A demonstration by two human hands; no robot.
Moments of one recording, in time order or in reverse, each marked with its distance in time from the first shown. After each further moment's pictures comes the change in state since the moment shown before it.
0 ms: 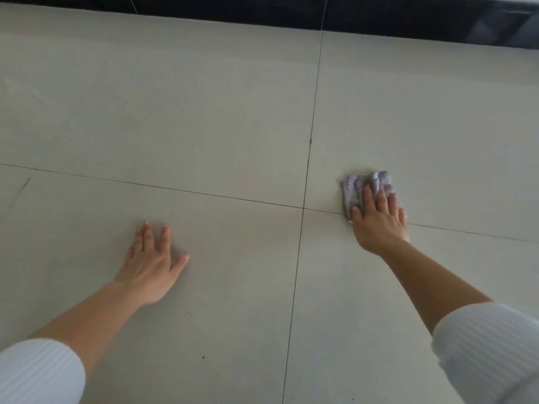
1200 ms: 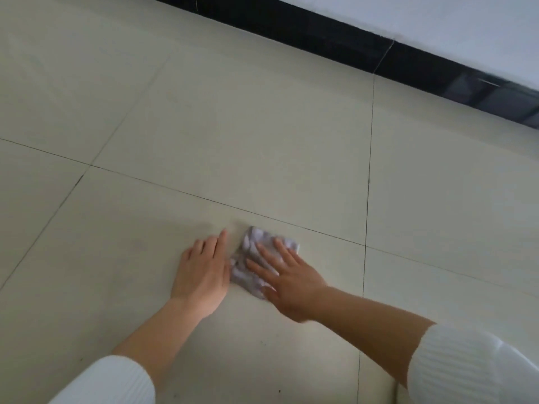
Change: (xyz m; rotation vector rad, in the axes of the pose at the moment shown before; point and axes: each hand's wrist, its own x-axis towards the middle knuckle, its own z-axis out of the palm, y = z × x) left_hand 0.031 -0.065 -0.010 -0.099 0.260 0.260; right_hand -0.090 -0.242 0.058 -0.478 -0.262 -0.884
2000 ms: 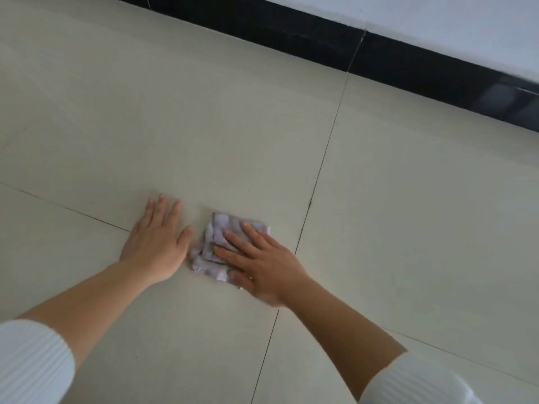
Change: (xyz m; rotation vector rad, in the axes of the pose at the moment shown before) left_hand 0.131 0.116 -0.009 -0.109 0.001 -0.295; right_hand 0.002 0.195 0.007 0.038 0.268 -0.218
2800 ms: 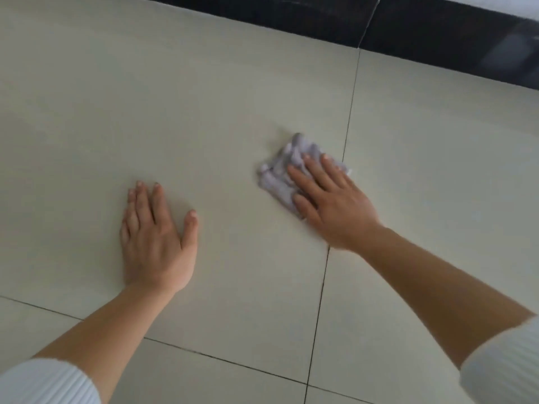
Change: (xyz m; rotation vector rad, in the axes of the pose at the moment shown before) left_hand 0.110 0.038 0.016 -0.052 0.398 -0.085; right_hand 0.067 0.175 -0.040 -0.009 0.161 0.402
